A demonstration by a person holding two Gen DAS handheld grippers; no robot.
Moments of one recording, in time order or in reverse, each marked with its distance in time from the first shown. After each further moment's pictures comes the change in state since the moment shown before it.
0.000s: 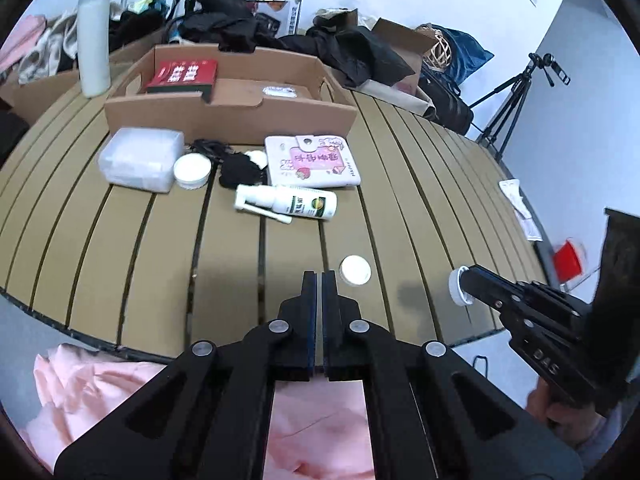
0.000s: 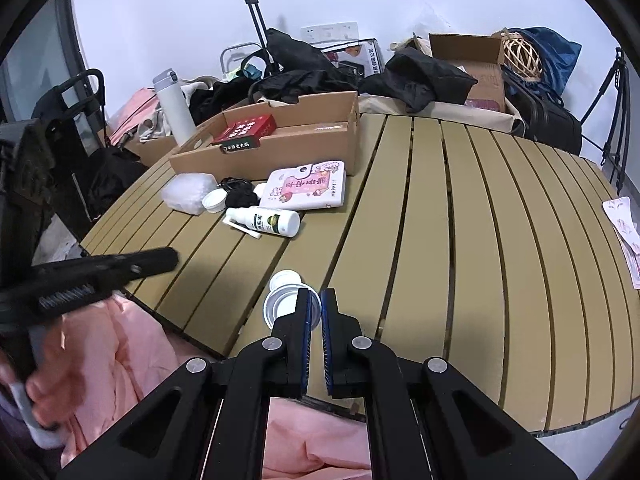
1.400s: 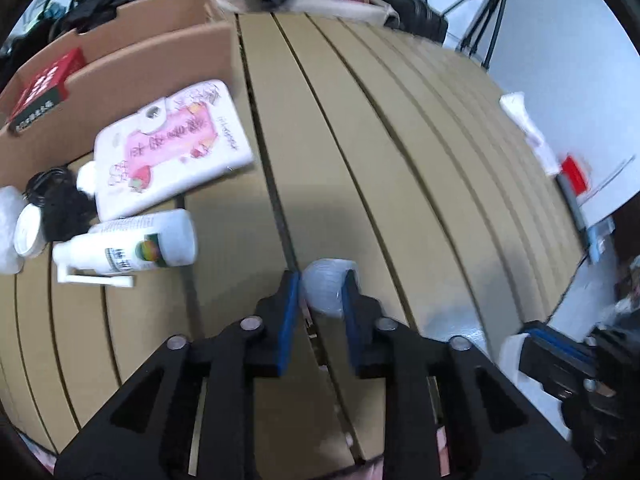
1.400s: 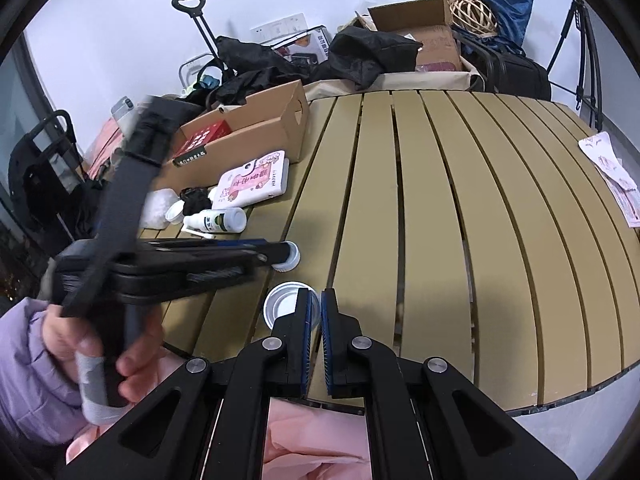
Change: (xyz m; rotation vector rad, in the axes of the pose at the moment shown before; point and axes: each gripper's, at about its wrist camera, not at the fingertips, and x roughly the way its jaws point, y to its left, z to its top) left arm 0.145 -0.089 0.037 0.258 0.214 0.022; right arm -0.003 -0.058 -0.016 0.183 0.023 -0.013
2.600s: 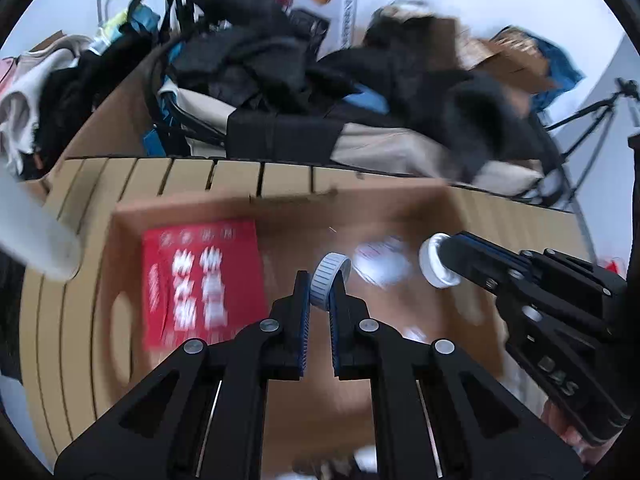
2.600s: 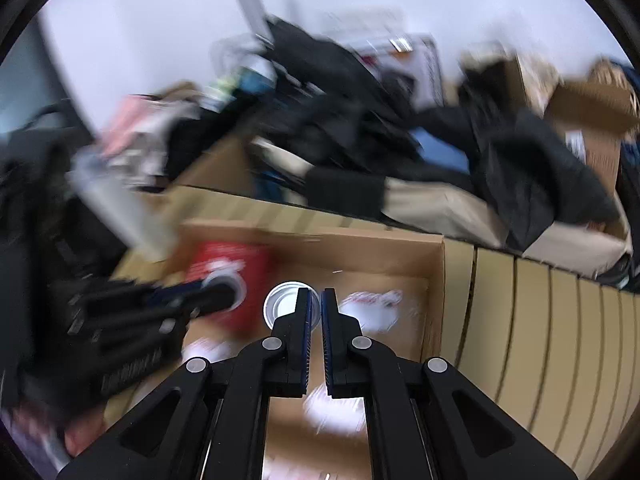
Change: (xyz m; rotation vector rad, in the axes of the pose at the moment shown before) left arm -0.027 0.241 0.213 -0.253 -0.057 0.159; right arm 0.239 0.128 0.308 -0.176 0.128 0.061
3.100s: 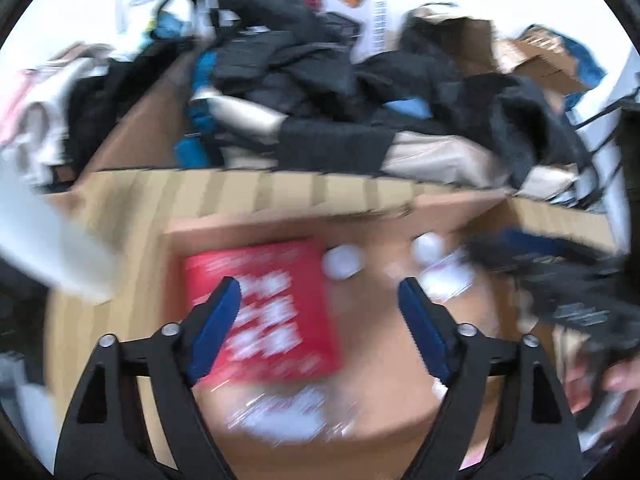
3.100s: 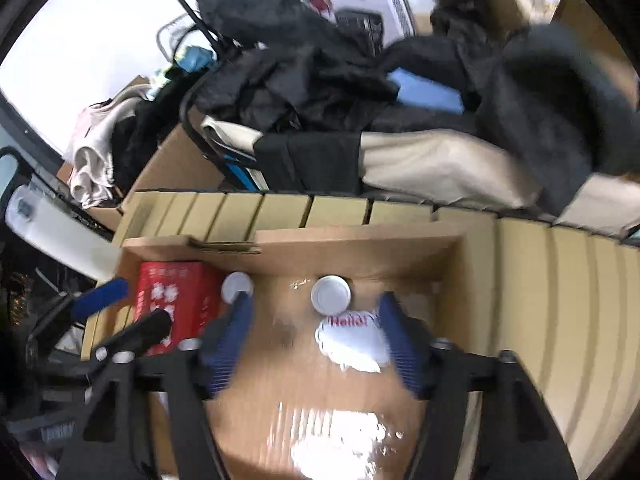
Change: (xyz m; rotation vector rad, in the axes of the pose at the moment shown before) left arm -0.026 0.038 0.001 0.008 -0.006 0.158; right arm 0.049 -0.032 0.018 0.124 0.109 0.021
